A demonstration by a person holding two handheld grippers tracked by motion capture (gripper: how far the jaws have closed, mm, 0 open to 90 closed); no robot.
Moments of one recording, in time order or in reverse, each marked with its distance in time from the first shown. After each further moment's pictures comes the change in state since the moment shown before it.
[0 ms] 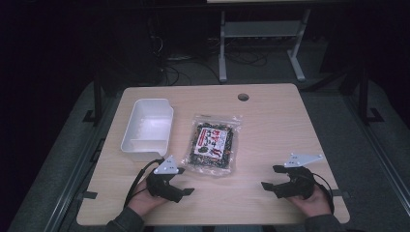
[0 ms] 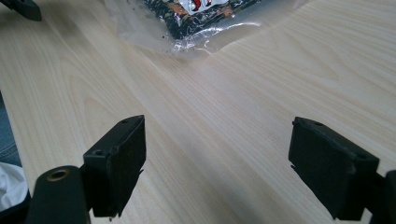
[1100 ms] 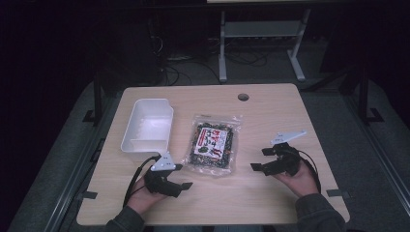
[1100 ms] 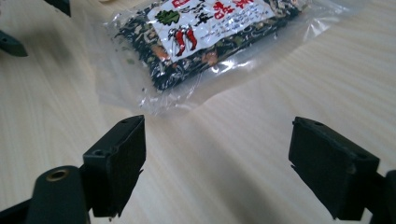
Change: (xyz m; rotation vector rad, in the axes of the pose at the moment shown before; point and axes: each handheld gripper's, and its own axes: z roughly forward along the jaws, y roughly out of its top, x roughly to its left) left arm 0.007 0.002 -0.005 -0.029 0.045 -0.025; right arm -0.024 0.059 0.030 0.042 0.034 0.014
